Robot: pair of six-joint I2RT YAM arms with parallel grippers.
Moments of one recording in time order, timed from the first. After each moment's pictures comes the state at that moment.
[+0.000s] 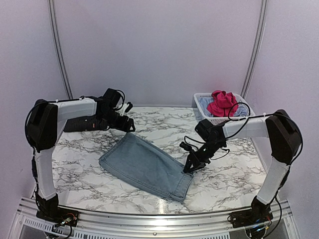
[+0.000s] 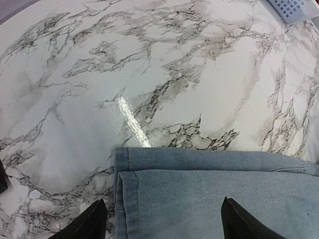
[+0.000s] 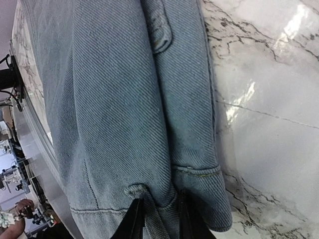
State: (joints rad) left arm -0.46 2.02 1.57 -0.55 0.24 -0.06; right arm 0.56 1.79 1.07 -0.66 -0.64 0.10
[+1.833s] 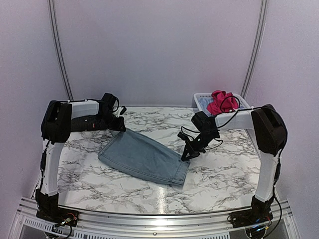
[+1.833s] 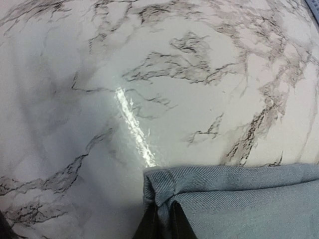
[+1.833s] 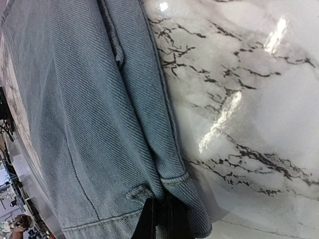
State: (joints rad) left arm -0.31 2.34 1.84 -0.59 0.32 -0.04; right arm 0.49 2.00 1.32 -0.69 -0.57 0.07
